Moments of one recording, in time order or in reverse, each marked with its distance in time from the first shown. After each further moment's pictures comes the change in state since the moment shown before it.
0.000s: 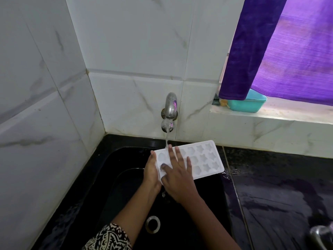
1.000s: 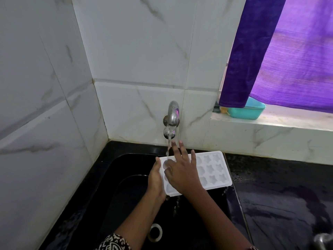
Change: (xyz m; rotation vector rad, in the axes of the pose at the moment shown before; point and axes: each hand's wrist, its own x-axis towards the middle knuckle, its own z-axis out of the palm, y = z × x) left_hand -0.008 -0.004 0.000 0.058 -0.089 -0.013; right_hand 0.024 0.001 -0.027 -0.120 0.074 -0.022
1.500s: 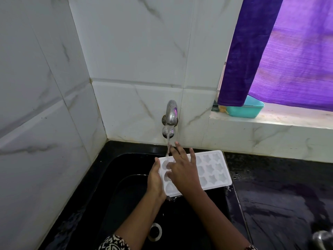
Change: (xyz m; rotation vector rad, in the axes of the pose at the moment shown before) left_hand 0.000 -0.004 -0.001 -0.009 0.021 -0.024; right_hand -0.002 0.004 0.002 -0.115 0.152 -0.018
